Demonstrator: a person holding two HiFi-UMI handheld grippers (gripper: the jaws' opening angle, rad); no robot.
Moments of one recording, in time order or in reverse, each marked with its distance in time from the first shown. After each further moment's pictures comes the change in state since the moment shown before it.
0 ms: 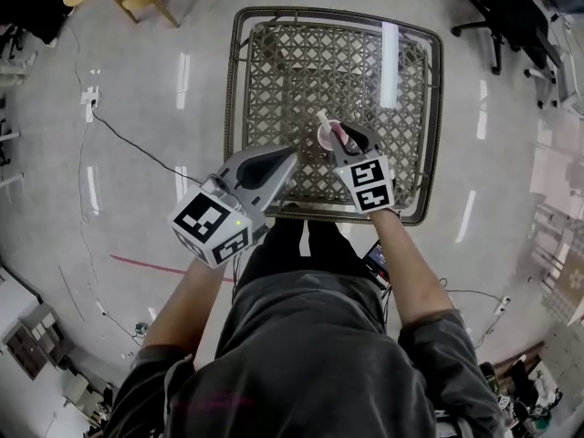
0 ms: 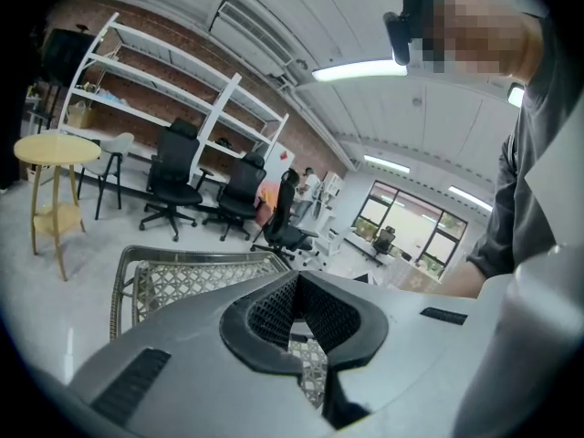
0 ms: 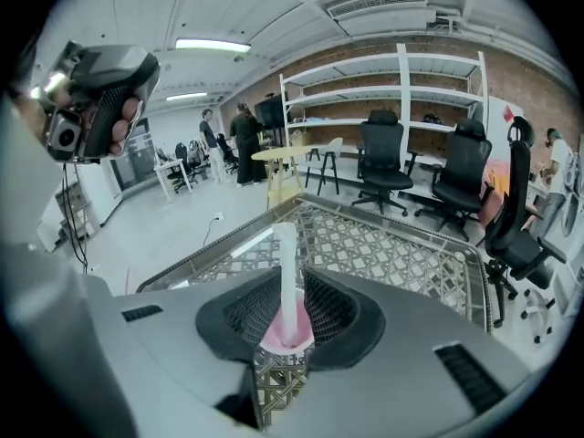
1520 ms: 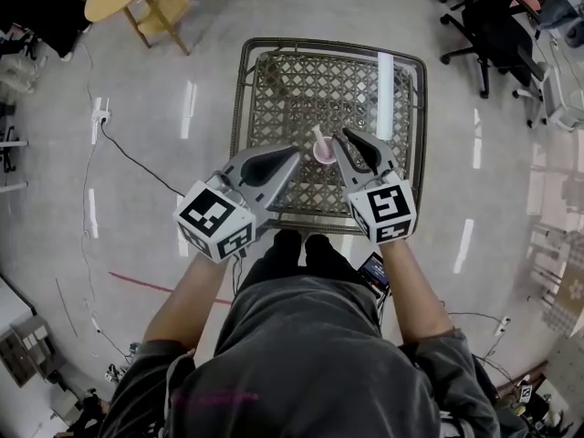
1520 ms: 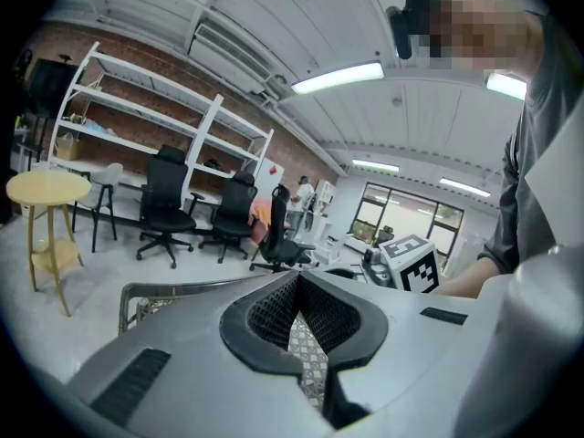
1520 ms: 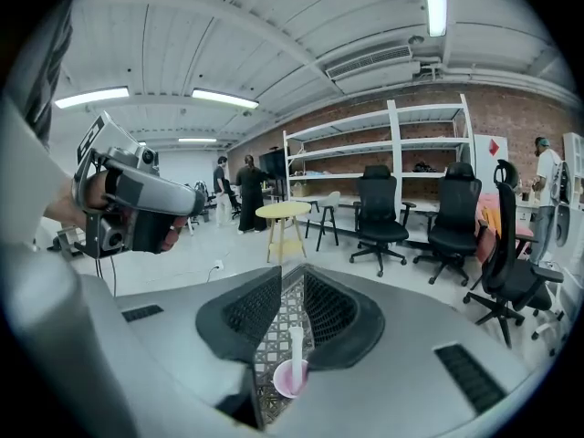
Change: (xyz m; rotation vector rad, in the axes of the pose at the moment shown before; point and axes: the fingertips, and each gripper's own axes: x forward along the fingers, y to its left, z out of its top) left arm -0.012 -0.036 0.047 0.121 -0.071 0.004; right arm -0.120 0.009 0.123 -0.014 -0.318 -0.021
